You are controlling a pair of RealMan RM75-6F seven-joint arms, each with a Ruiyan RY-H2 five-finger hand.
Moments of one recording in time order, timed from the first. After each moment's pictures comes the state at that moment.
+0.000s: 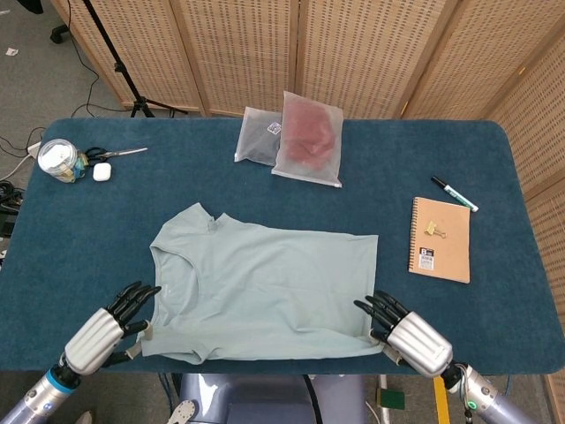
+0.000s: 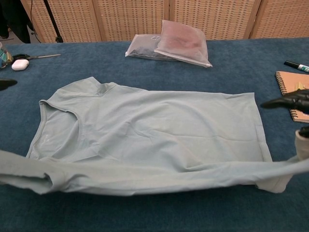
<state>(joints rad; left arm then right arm) -0.28 -1.43 0.24 -1.16 1.91 1.69 -0.35 0.39 -1.27 -0.22 -1.42 -1.97 1.44 0.09</state>
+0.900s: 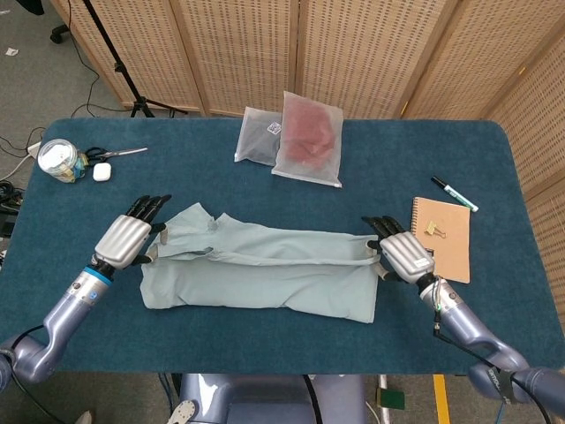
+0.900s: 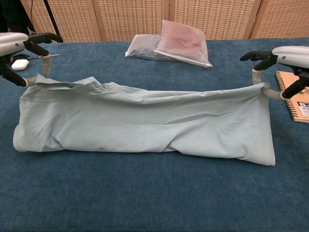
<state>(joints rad) -0.61 -1.38 -0.07 -1.25 1.50 1.06 -0.18 0.63 -1.34 0.08 -1.37 -1.46 0.94 0.18</state>
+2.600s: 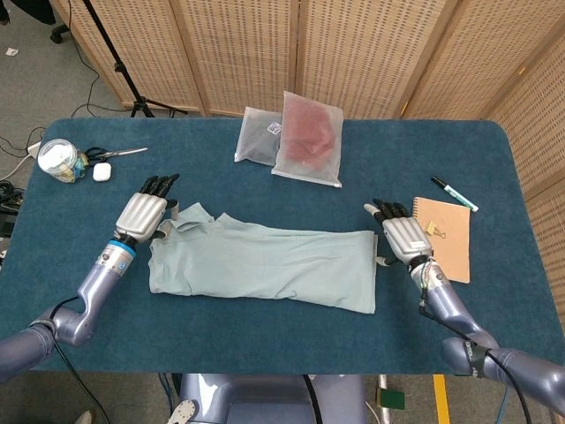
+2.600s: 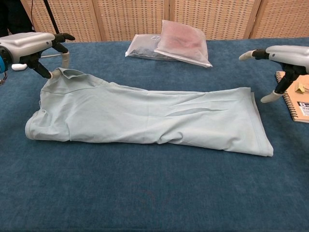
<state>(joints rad) -0.74 -1.53 -0.16 -1.07 1.31 0.90 -0.03 0.67 -1.40 0.17 -1.34 -1.13 0.86 -0.09</state>
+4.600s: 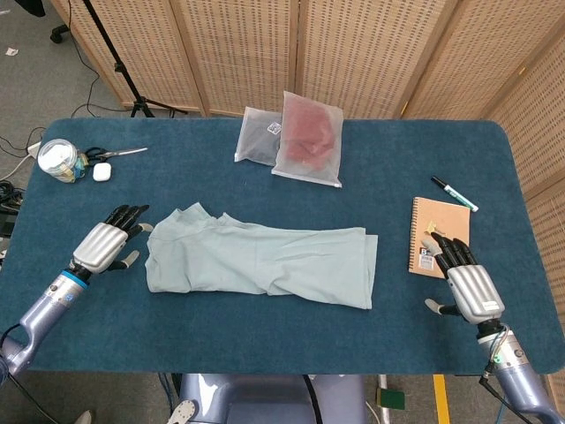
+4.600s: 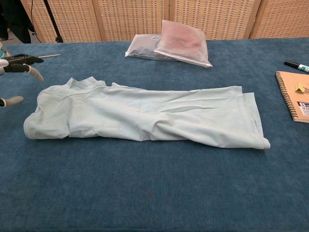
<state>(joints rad) -0.57 -1.59 0.12 -0.63 1.66 1.21 -0.60 0.31 -1.18 0.03 -1.56 -1.49 1.26 0.10</state>
